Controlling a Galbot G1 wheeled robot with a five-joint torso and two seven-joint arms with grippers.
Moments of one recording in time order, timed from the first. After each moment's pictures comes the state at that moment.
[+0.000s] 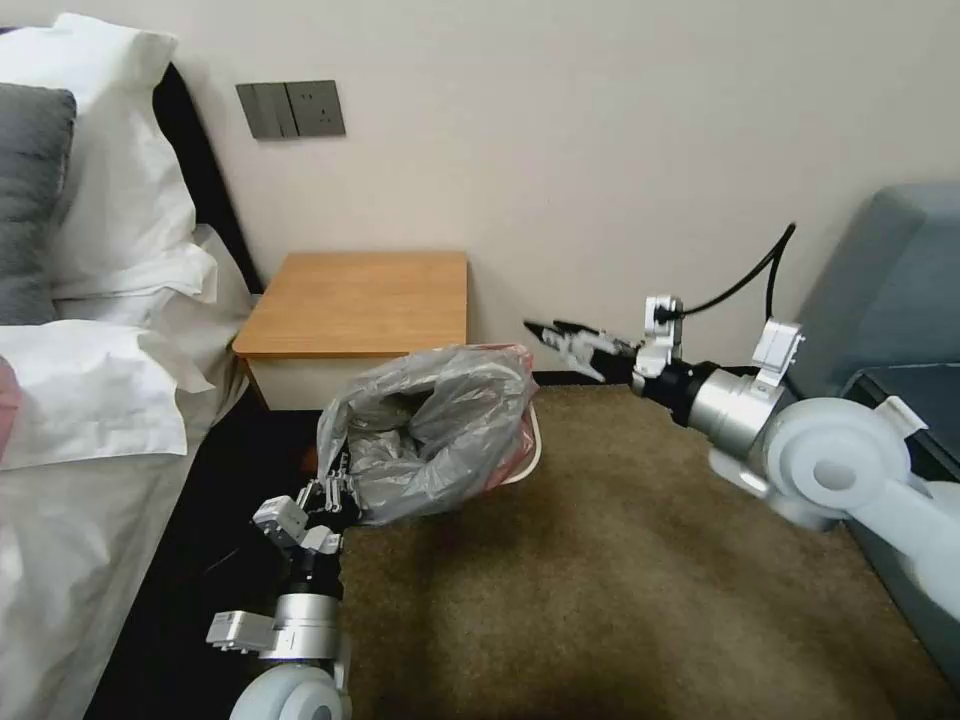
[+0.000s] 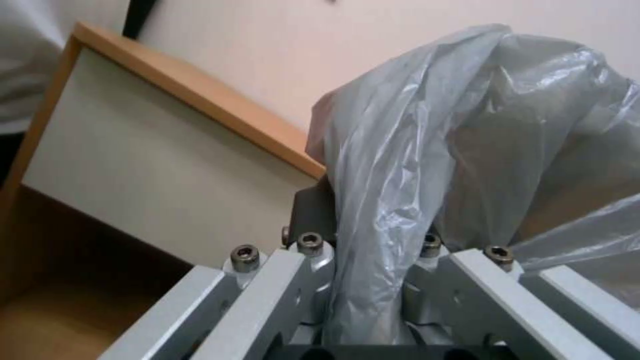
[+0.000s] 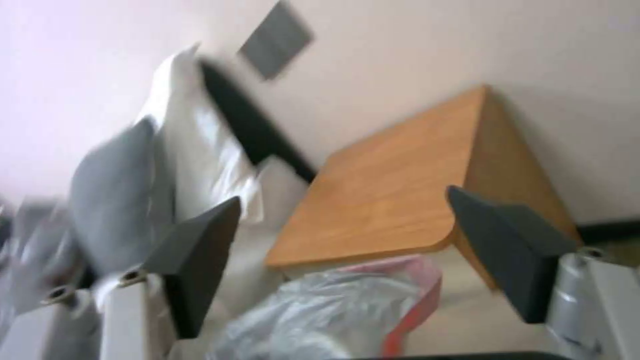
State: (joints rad) left arm 1.66 -1.43 -0.45 -2.10 -0.63 -0.33 0.03; right arm -0.73 0.67 0.01 2.37 1.71 -0.10 0.59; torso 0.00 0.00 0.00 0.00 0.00
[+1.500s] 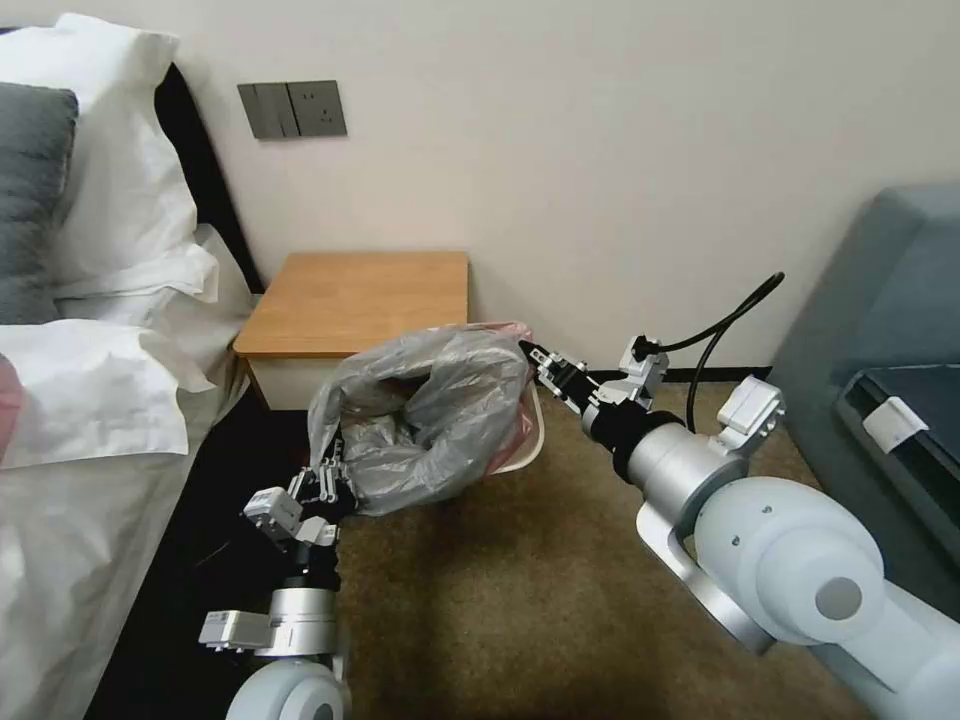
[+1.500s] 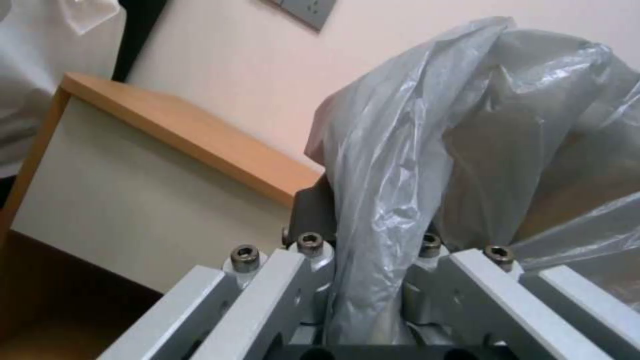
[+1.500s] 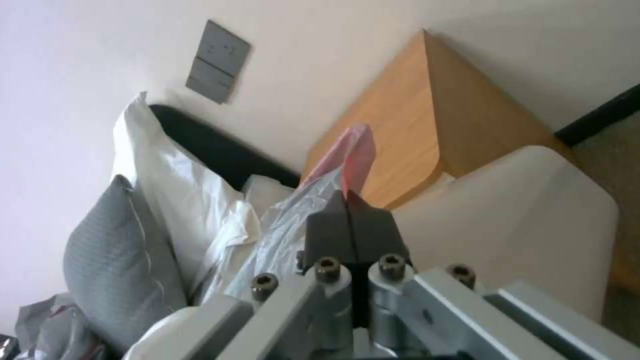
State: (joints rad) left arm 1.66 -1.45 -0.45 -2.13 -0.59 -0.34 0.02; right arm -0.83 0.86 -0.03 2.46 1.68 0.03 0.86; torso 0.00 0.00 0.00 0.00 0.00
